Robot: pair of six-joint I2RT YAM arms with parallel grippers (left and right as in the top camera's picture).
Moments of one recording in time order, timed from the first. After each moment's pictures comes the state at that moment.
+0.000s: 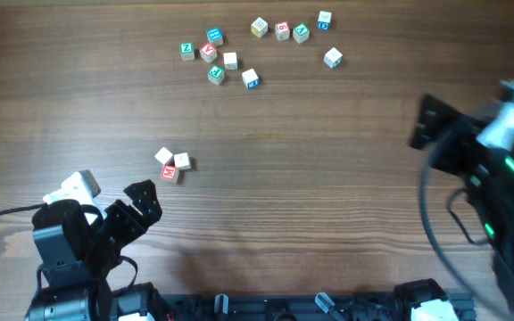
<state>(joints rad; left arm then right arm) 0.20 0.53 0.80 -1.03 0.21 -0.50 0.17 0.83 1.35 -0.89 0.21 0.42</state>
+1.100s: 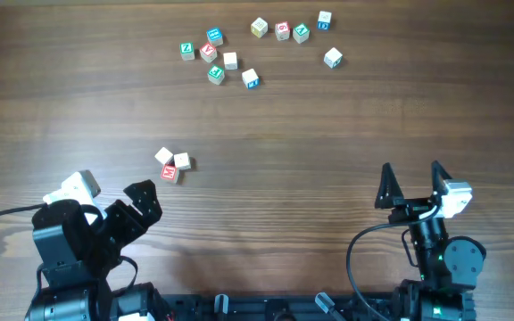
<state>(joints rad) 0.20 0.53 0.80 -1.03 0.21 -0.50 -0.15 0.02 0.01 0.02 -0.25 0.20</state>
